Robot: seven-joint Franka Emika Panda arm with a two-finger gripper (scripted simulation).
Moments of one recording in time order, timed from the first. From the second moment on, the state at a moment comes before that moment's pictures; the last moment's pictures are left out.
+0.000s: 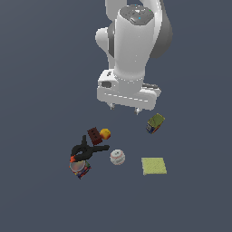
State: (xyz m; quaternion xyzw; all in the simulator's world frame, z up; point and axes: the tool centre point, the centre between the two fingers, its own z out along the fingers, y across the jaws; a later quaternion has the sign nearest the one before) arm -0.001 0.032 0.265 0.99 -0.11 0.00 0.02
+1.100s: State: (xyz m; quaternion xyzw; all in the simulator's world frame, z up) arm -0.027 0.135 0.180 0.96 -0.27 0.01 0.01
